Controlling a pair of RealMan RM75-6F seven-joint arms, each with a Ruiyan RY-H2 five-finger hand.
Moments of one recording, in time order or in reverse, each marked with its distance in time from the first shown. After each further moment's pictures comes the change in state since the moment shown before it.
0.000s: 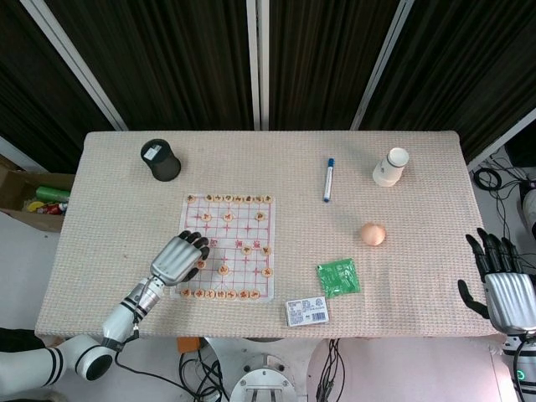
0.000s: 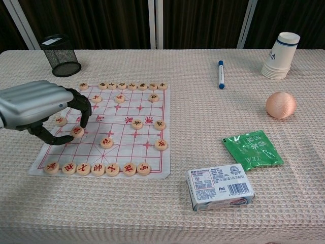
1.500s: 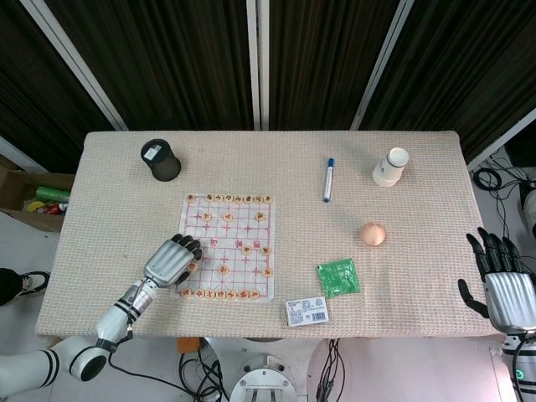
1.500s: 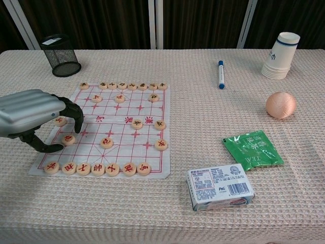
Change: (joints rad) left arm 0.025 -0.005 0.027 0.077 0.025 -0.006 -0.035; right arm 0.001 -0.009 0.005 0.003 0.007 0.002 -0.015
